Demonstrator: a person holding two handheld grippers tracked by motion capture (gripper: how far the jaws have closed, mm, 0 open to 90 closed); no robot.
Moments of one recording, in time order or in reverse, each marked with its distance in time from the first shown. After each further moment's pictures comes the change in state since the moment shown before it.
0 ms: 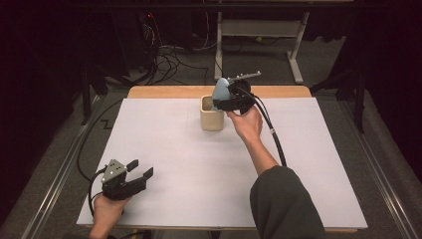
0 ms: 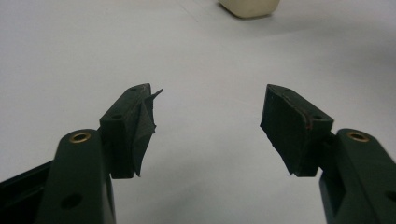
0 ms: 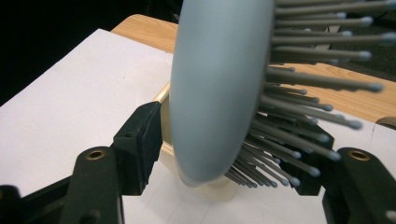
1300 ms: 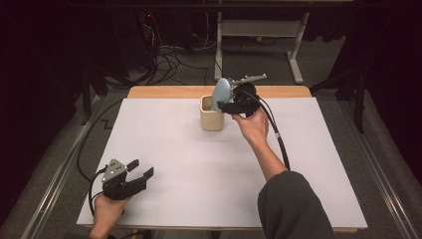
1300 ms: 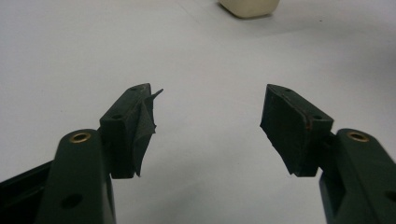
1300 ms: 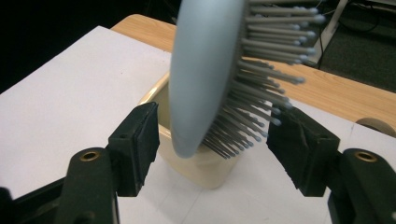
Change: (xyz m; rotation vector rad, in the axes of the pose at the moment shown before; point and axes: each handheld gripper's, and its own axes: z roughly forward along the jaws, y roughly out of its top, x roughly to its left) left arm 0.000 0.000 0.001 0.000 -0.001 0.000; right arm -0.003 -0.009 -0.017 -0.021 -0.016 -0.040
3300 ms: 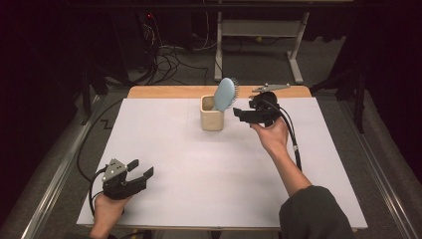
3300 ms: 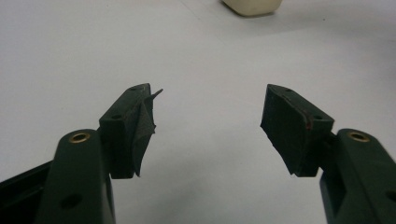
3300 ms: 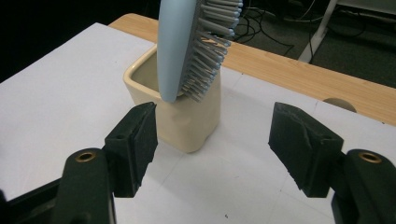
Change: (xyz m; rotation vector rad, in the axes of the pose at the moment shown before) left arm 0.001 0.000 0.002 0.007 0.003 -0.012; right arm -0.022 -0.031 -0.044 -0.038 -0.007 -0.007
